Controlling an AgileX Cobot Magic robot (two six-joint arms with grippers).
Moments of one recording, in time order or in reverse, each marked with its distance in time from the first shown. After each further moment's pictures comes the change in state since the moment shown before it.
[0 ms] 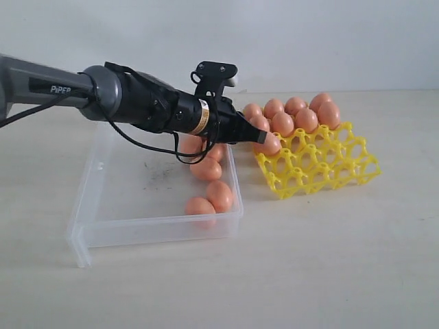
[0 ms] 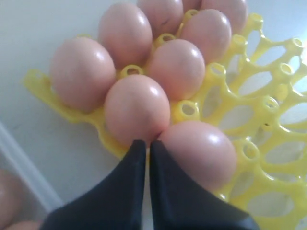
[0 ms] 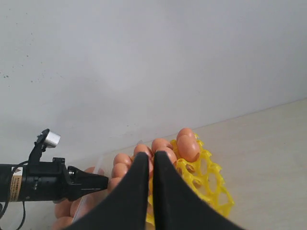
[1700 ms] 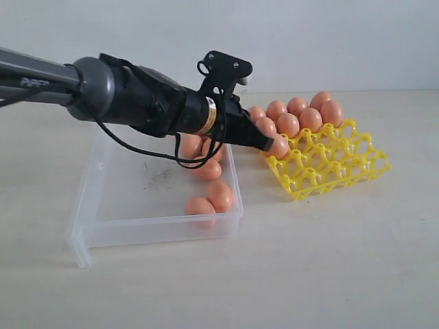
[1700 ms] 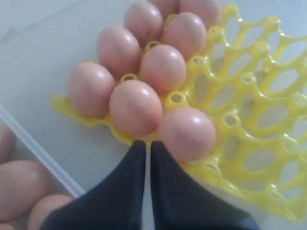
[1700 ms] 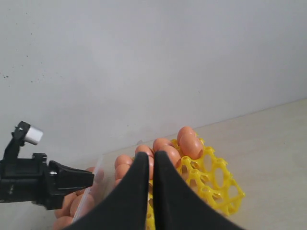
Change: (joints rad) left arm -0.086 -0.176 0.178 0.008 0.180 0.142; right arm 0.000 0.000 0.000 0.000 0.000 0.000
